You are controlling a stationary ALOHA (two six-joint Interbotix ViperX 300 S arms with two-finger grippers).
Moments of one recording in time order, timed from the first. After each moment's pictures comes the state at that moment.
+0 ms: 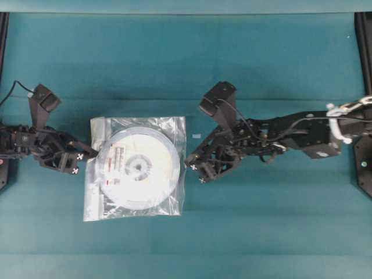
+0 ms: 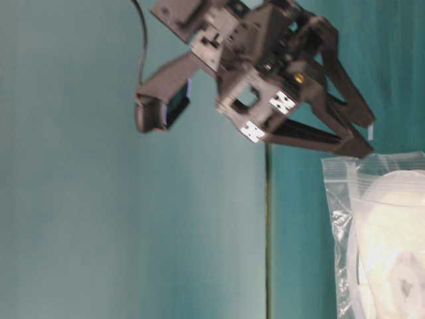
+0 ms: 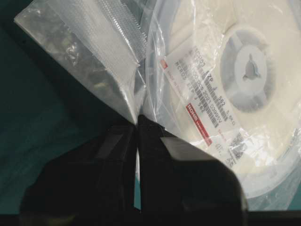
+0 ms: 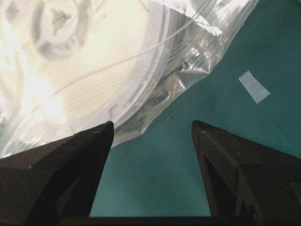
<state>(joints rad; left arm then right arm) 0.10 -0.12 1.33 0.02 -0.47 -0.94 -0.04 0.17 0.65 0.28 0.01 0.51</state>
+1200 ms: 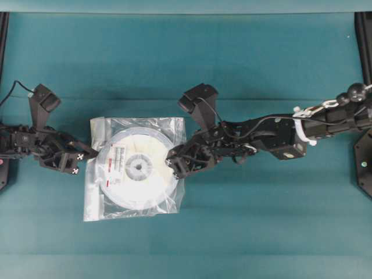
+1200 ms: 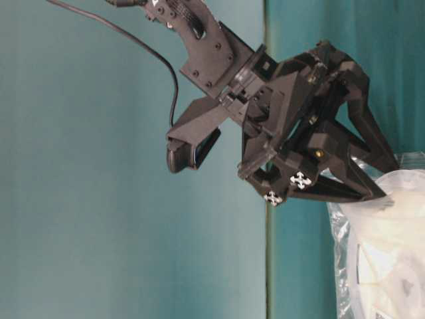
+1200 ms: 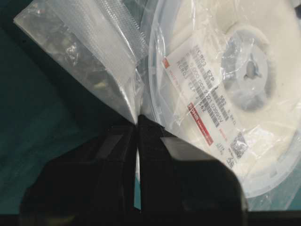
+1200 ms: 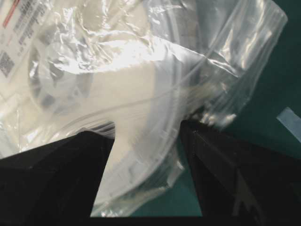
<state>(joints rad) 0.10 -0.12 1.33 0.02 -0.46 -0.94 -0.04 0.32 0.50 0.30 0.02 0.65</state>
